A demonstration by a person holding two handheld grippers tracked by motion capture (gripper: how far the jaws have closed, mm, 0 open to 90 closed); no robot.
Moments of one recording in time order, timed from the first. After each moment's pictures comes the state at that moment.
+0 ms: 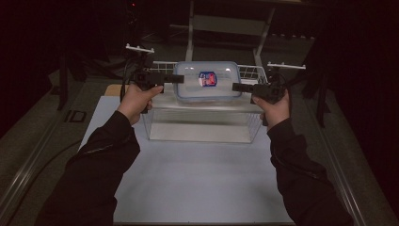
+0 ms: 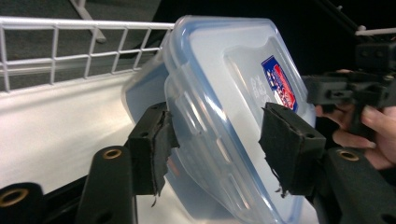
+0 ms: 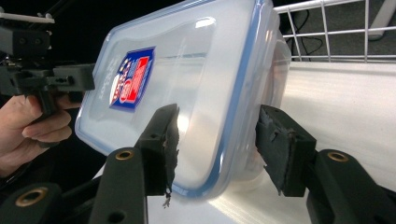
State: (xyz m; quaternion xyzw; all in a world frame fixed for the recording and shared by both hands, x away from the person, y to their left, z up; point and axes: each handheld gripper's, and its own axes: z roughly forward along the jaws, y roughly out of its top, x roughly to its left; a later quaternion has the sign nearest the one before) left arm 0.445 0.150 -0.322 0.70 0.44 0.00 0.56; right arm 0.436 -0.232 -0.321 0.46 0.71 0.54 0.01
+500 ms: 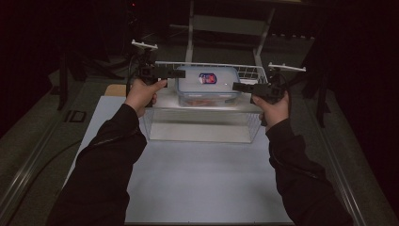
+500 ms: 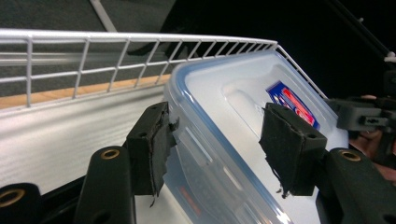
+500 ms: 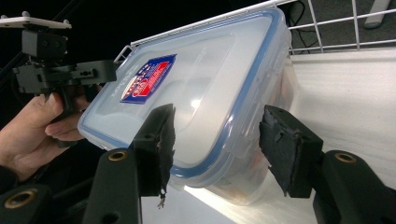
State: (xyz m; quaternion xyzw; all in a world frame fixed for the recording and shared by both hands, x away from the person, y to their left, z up) left arm 0.470 0.145 -0.328 0.69 0.47 -0.01 0.55; right arm 0.439 -0.235 -0.325 0.49 0.68 0.54 -0.01
